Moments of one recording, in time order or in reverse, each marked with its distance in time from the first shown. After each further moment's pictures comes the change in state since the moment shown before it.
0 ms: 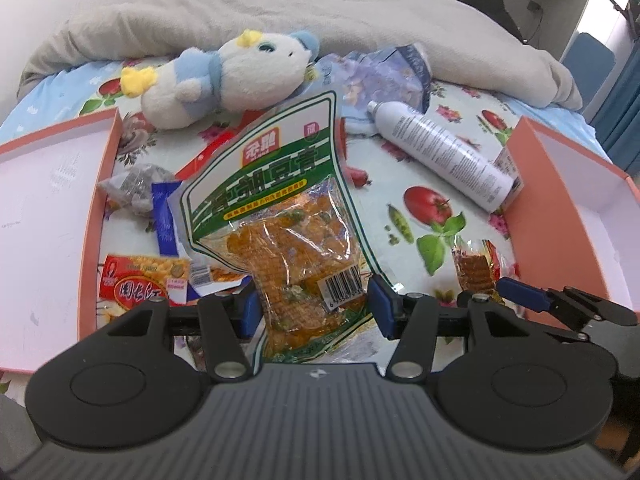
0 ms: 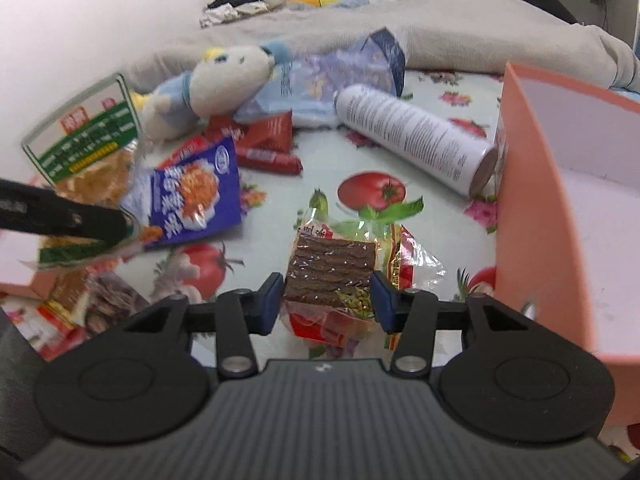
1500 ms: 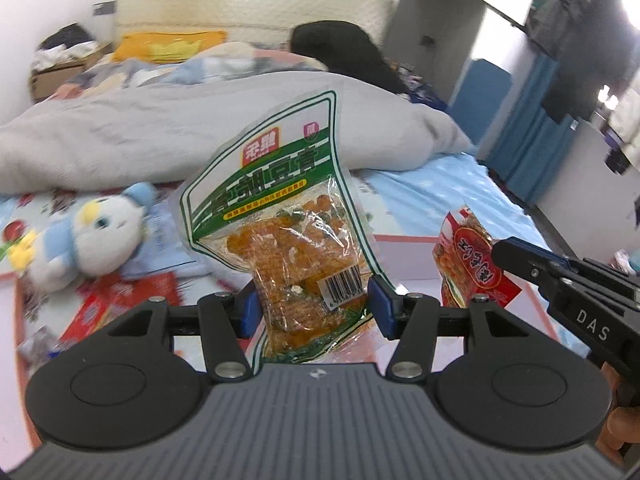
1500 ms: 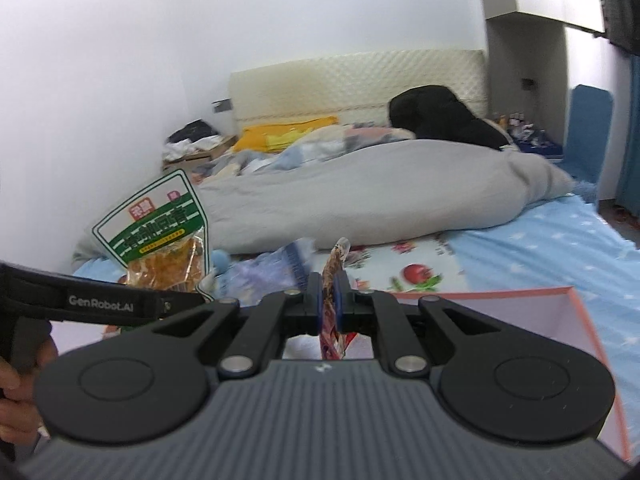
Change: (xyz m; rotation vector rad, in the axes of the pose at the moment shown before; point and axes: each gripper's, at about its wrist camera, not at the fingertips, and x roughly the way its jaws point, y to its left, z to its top) left arm -0.089 -0.174 0.124 0.171 -0.152 -0.248; right arm -0.174 -0.093 0.128 0.081 -0.326 -0.141
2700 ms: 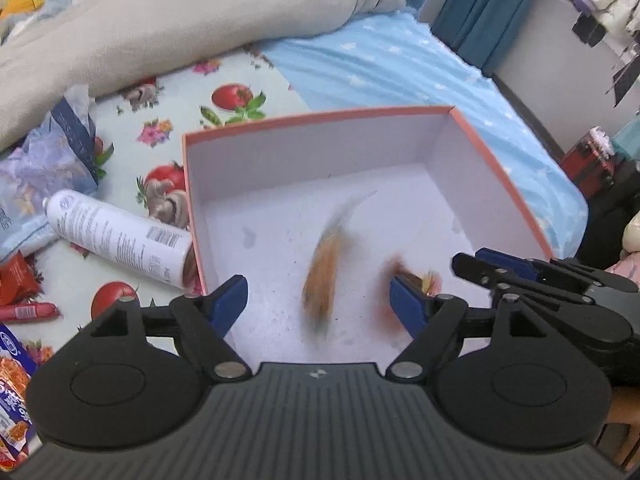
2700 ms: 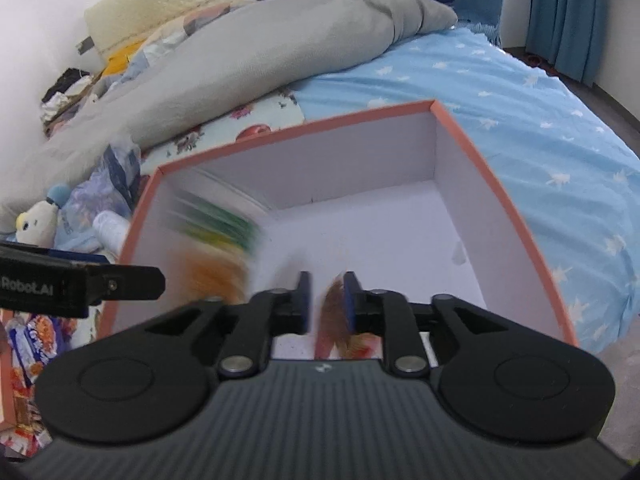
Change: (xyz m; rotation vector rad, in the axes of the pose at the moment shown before) left arm 0.179 -0.117 -0.023 0.176 0.358 -0.132; right arm 0.059 -0.146 -0.088 0.256 0.342 -0.224
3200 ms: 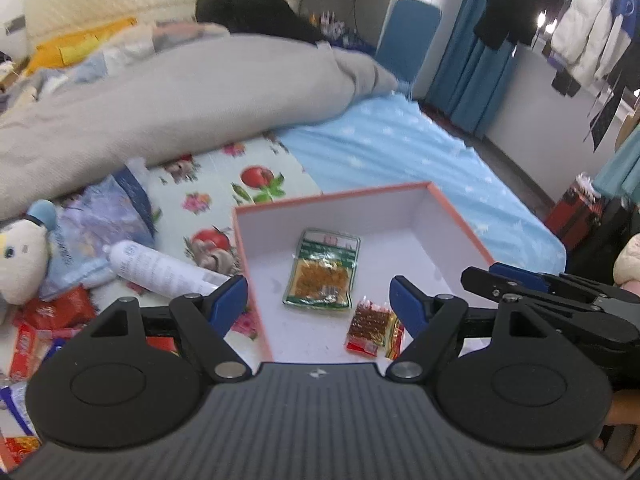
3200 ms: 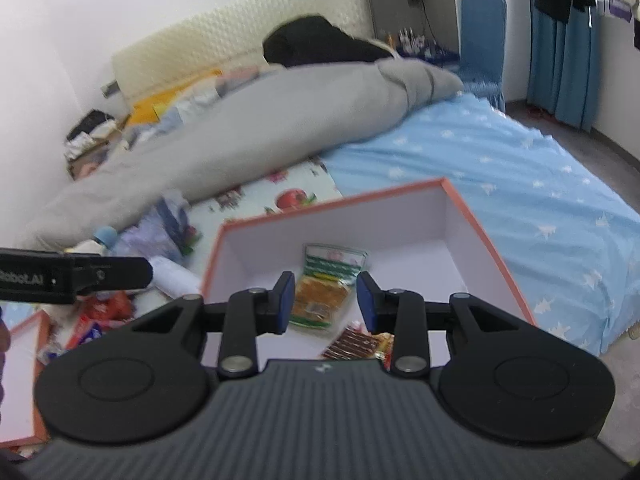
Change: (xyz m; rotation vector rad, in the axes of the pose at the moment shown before) left arm -0.132 0.008 -0.029 0.010 -0.240 0.023; right arm -0.094 0.043 0.002 -0.024 -0.190 0.029
